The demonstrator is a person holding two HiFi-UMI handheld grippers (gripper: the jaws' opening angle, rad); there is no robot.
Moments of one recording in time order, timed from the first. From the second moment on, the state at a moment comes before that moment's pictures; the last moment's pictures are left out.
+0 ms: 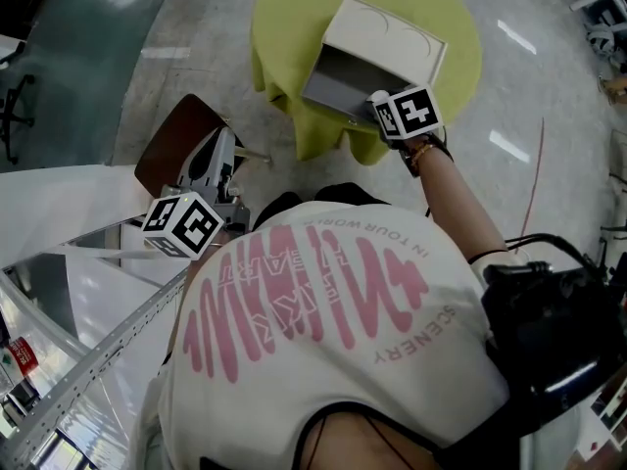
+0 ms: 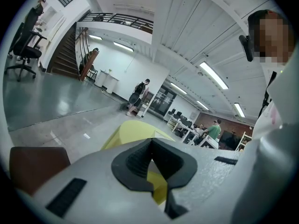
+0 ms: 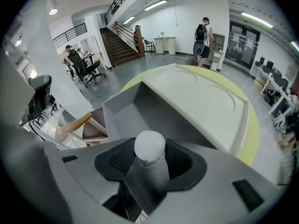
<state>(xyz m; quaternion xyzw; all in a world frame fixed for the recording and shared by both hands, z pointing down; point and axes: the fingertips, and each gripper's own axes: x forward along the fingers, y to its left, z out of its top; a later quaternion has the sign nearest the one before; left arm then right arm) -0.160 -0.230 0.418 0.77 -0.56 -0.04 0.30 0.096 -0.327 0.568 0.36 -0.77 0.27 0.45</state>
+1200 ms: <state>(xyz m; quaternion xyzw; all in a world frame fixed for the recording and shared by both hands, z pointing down) -0.164 -0.238 0.425 0.77 -0.55 -0.04 0.31 0.092 -0.324 0.564 0.36 -0.77 0.28 0.44</state>
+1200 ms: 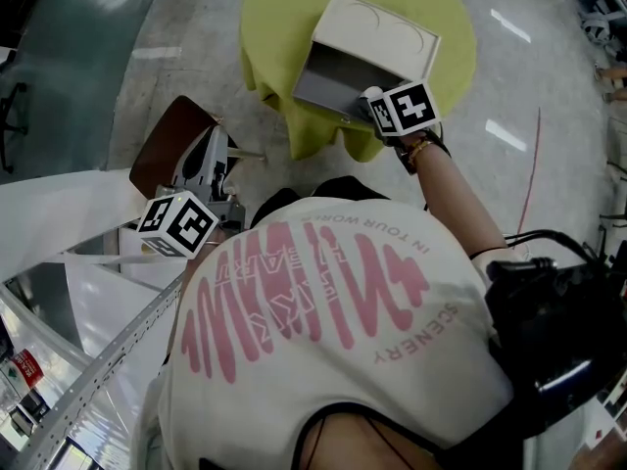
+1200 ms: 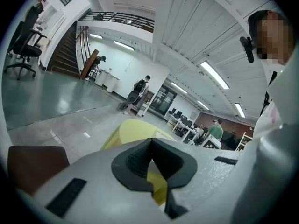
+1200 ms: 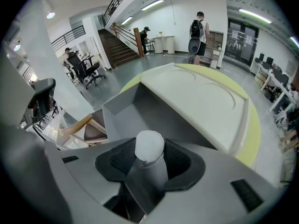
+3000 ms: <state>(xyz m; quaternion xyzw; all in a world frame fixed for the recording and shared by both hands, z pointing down) -0.161 -0.236 0.419 0.78 -0.56 -0.05 0.30 0.102 -0.332 0.549 0.39 -0.78 0.29 0.40</state>
